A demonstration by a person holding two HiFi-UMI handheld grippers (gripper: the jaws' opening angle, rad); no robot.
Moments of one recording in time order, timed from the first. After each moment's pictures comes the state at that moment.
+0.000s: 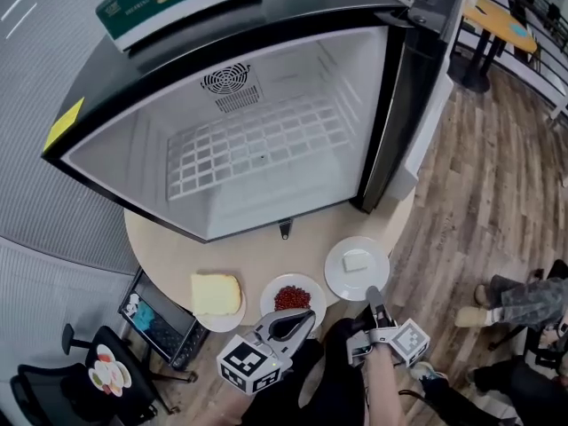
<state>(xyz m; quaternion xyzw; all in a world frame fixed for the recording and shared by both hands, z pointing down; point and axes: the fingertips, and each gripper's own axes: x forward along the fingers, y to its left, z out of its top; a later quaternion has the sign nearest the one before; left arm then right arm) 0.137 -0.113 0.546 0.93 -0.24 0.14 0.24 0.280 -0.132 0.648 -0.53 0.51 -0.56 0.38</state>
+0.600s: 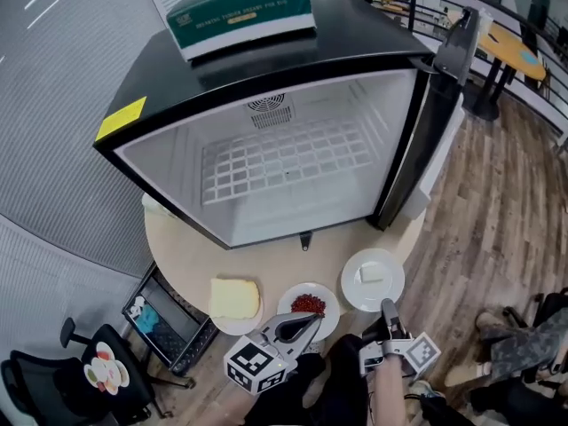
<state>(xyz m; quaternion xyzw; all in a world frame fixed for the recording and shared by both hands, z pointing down) 0.115 -0.115 0.520 0.94 -0.25 0.13 0.21 0.279 -0.122 0.613 -0.52 0.49 -0.56 0.42</state>
